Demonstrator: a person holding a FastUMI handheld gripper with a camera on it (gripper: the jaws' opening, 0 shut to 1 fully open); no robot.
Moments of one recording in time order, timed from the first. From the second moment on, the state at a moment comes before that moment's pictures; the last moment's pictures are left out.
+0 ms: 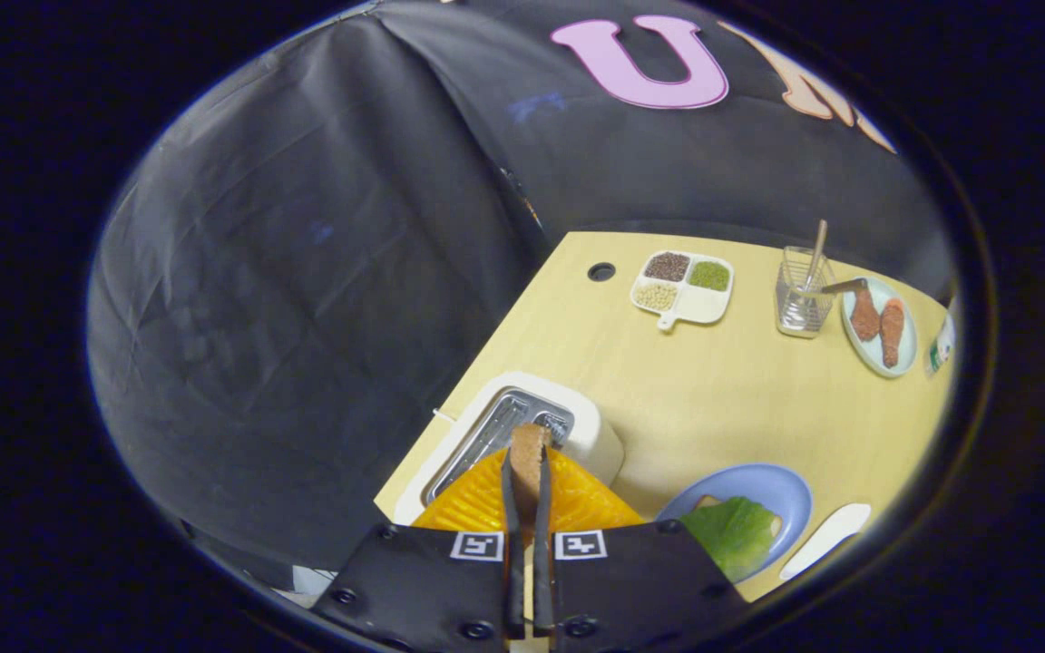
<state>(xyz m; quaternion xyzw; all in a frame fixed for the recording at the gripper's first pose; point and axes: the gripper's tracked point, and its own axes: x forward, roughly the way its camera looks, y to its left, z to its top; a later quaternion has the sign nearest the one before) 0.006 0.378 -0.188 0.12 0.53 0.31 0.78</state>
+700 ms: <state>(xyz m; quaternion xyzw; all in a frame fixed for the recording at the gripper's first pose) 0.010 0.310 -0.157 0.20 0.48 0.32 0.79</state>
